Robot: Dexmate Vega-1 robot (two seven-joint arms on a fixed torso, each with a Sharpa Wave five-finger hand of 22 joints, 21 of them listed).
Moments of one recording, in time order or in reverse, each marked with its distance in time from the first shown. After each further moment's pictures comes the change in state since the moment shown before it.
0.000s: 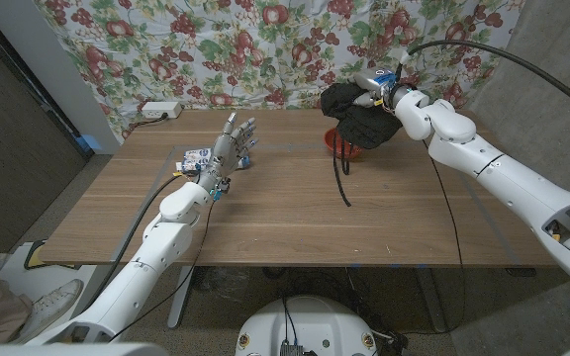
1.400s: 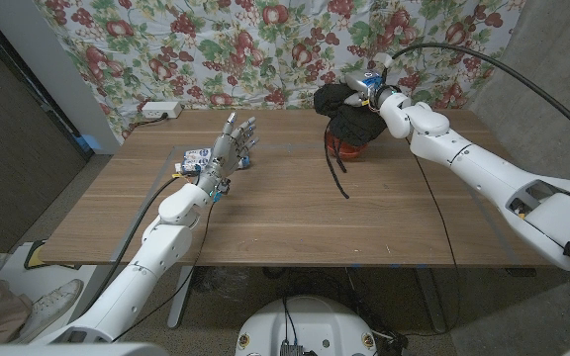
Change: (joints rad) left arm 0.021 0.005 -0.002 -0.029 -0.009 -0.016 -0.004; left_hand 0.006 0.006 -0.004 -0.004 0.000 0.000 0.000 0.000 0.000 0.000 0.000 0.000 0.000 0.000 0.000 0.000 0.000 -0.003 -0.003 0.000 0.000; right arm 0.134 0.125 -0.124 0.278 0.027 0.025 -0.133; right_hand -0.004 0.004 0.020 0.010 -0.030 0.012 -0.013 -0.003 0.010 0.007 0.001 -0.012 0.016 0.016 -0.002 -0.021 0.007 -0.018 0.004 0.044 -0.032
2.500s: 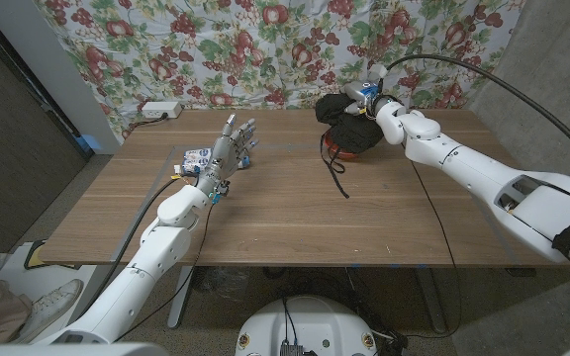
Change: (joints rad) left arm 0.011 0.008 -0.001 -0.014 -0.008 0.009 0.004; left_hand 0.000 0.000 -0.006 0.000 0.000 0.000 0.000 0.000 0.000 0.000 0.000 0.000 0.000 0.000 0.000 0.000 0.000 0.000 0.000 0.000 0.000; right arm 0.052 0.051 -0.086 0.158 0.028 -0.007 -0.044; right_hand -0.004 0.003 0.000 0.000 -0.014 0.011 0.000 -0.002 0.003 0.002 -0.002 -0.015 0.014 0.004 0.004 -0.008 0.020 -0.011 0.000 0.026 -0.019
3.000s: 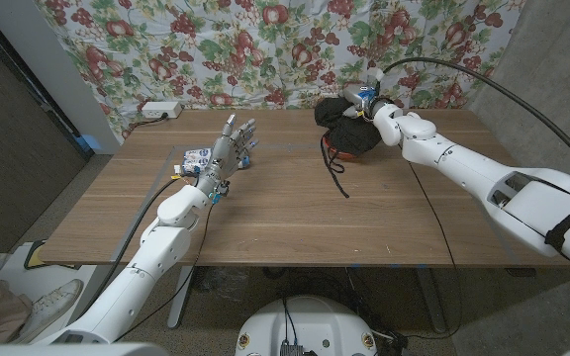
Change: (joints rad) left arm -0.001 0.000 0.000 0.002 -0.001 0.000 -0.001; left_hand 0.000 0.000 -0.003 -0.003 0.007 0.000 0.000 0.000 0.000 0.002 -0.002 0.000 0.000 0.000 0.000 0.000 0.000 0.000 0.000 0.000 0.000; right arm 0.028 0.034 -0.033 0.081 0.022 0.015 -0.014; right_hand 0.000 0.000 0.000 0.000 -0.003 0.000 0.000 0.000 0.001 0.001 -0.001 -0.004 0.006 0.000 0.000 -0.007 0.008 -0.009 0.002 0.011 -0.010
